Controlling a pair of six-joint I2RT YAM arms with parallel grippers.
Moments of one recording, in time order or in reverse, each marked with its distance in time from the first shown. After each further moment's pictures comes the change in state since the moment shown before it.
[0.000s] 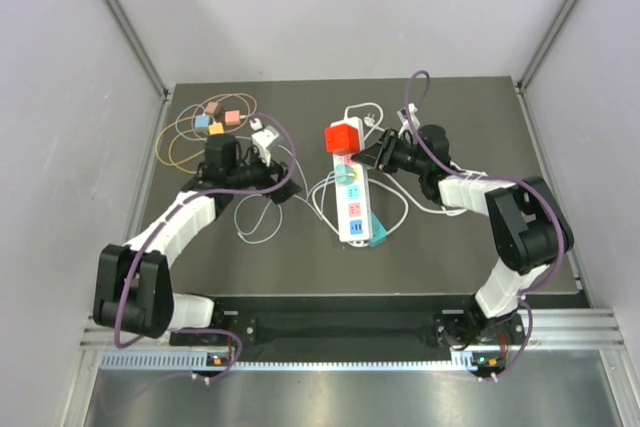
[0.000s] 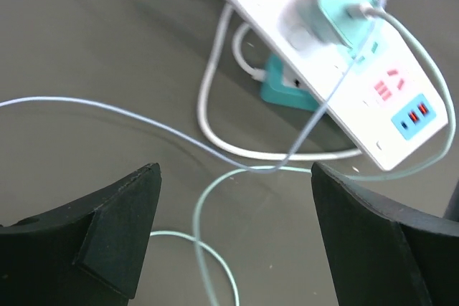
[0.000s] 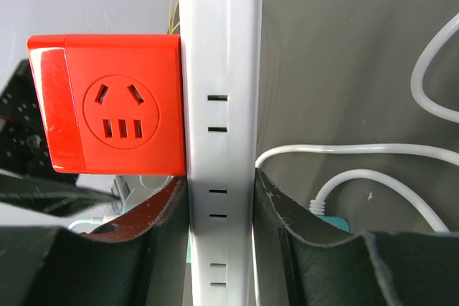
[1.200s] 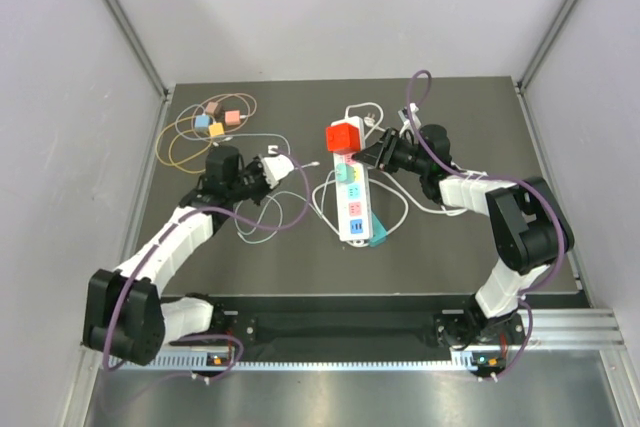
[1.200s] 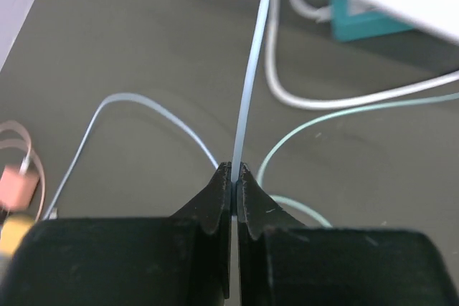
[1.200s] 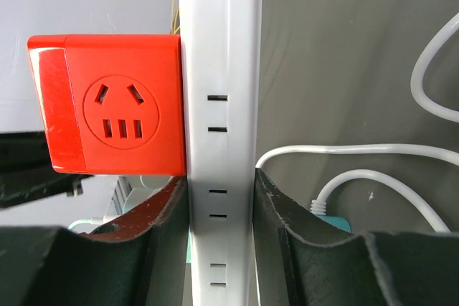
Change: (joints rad) left arm -0.109 -0.126 -0.070 -0.082 -0.215 0.544; right arm -0.005 -0.001 0.000 0.004 -0.006 0.011
